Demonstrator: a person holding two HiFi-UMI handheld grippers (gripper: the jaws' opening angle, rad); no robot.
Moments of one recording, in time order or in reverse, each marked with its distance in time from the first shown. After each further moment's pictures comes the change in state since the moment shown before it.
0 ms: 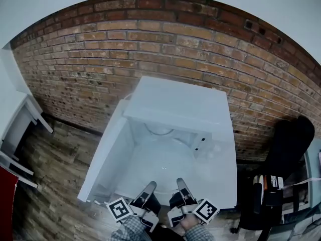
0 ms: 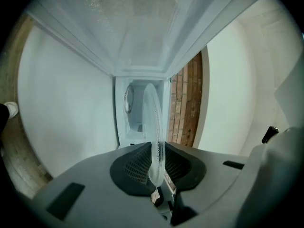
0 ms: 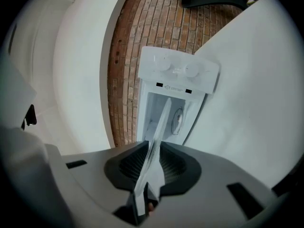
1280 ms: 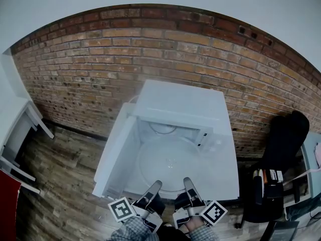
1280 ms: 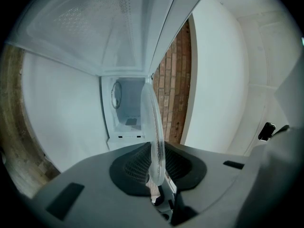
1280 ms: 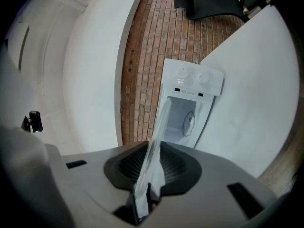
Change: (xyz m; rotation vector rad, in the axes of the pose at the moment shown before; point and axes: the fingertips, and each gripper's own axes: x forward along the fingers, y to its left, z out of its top) left arm -0.039 -0.066 -0.009 0.027 0.103 -0.058; right arm -0.039 0.067 -0.027 -0.016 -0.101 0.063
